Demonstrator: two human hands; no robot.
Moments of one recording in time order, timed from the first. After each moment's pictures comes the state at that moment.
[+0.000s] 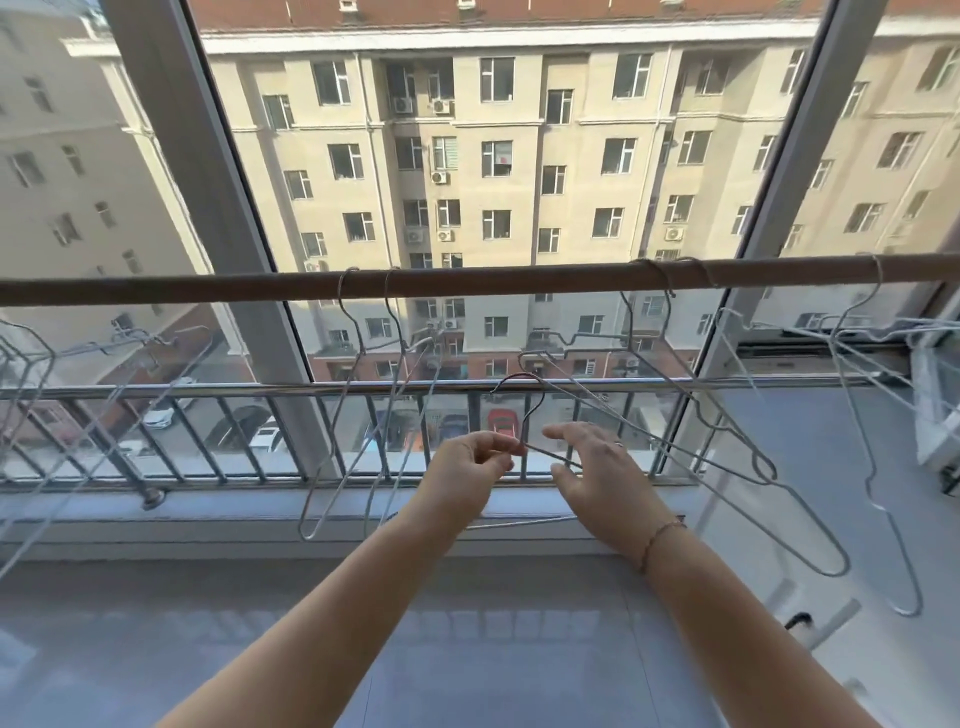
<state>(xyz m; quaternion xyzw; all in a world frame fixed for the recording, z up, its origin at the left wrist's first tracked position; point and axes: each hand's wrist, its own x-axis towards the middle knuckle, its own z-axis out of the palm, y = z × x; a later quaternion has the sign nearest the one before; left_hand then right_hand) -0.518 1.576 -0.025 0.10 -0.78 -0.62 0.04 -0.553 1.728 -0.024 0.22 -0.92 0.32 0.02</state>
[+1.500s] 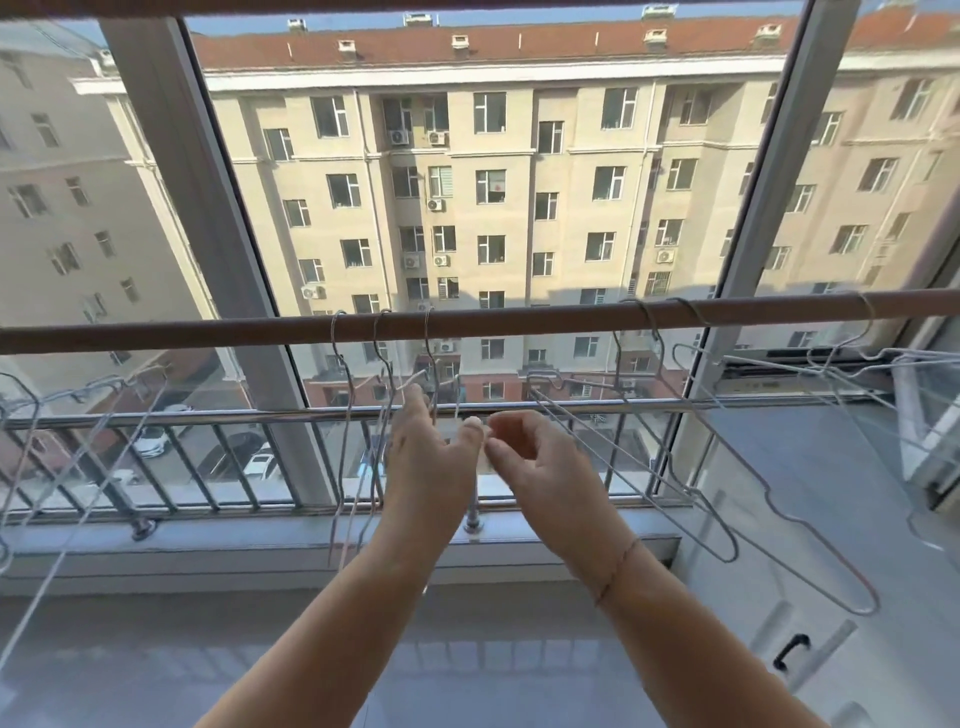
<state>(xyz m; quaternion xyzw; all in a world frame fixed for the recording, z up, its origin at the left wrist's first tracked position) -0.494 1.584 0.033 0.16 -0.81 -0.52 0.22 -0.516 1.695 0.028 0.20 -0.80 0.57 0.00</state>
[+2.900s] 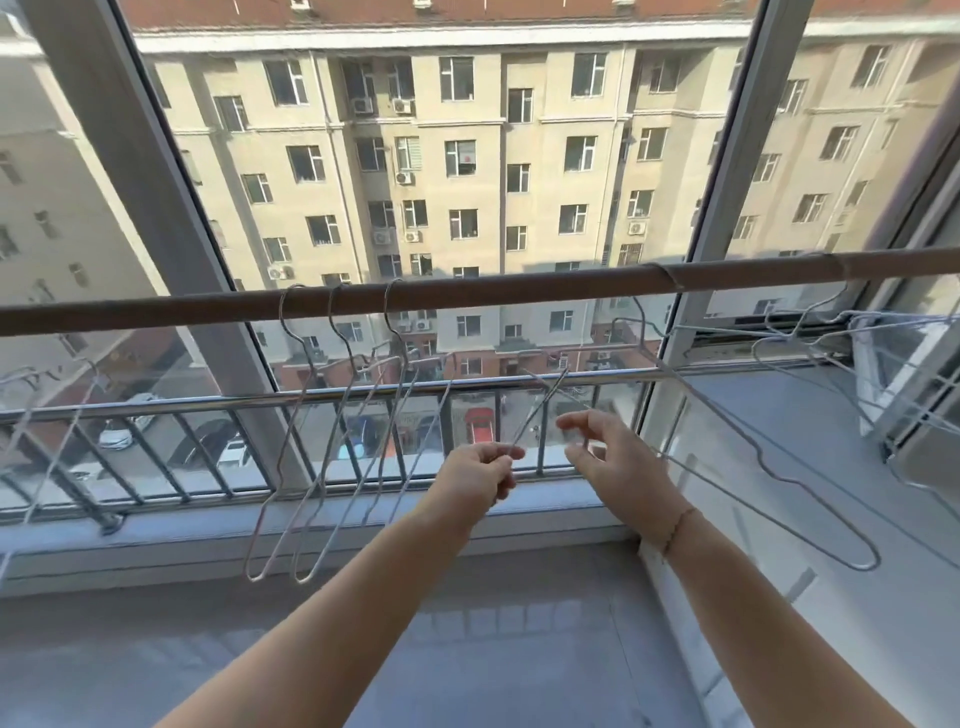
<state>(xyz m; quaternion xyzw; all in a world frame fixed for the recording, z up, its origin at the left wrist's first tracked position) -0.544 1.612 -0.040 0.13 -0.74 -0.65 -0.05 -0.571 1.774 -0.031 0.17 -0.87 0.46 0.02</state>
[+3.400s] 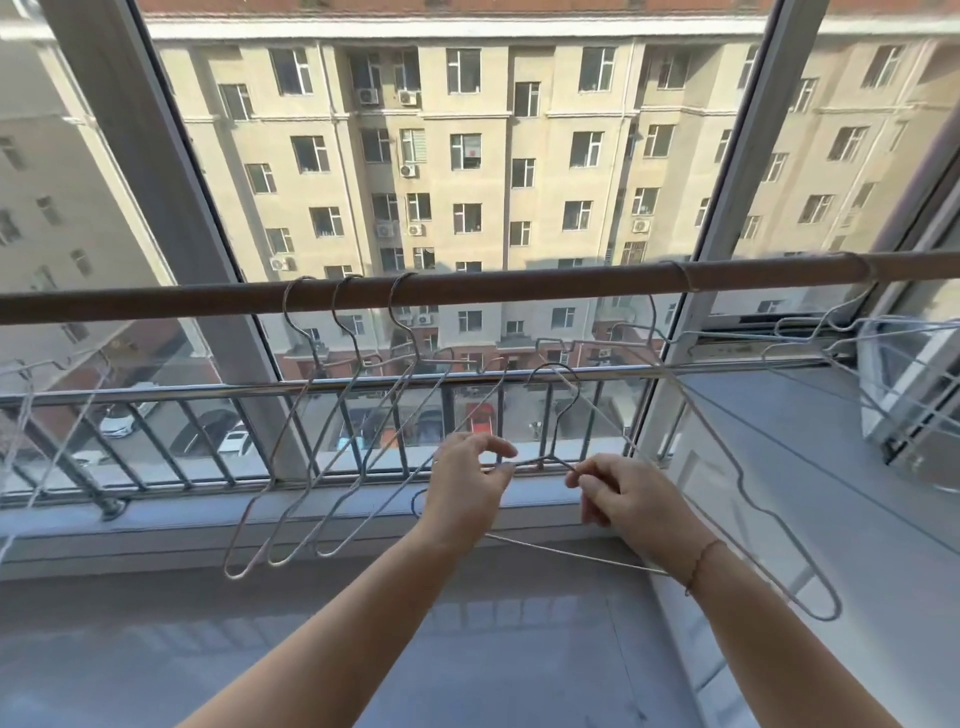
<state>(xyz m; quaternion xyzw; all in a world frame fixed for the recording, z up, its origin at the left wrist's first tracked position) -0.533 1.599 -0.065 0.08 -0.84 -0.52 0.11 -0.544 1.783 -0.039 0.15 -0.88 0.44 -0.07</state>
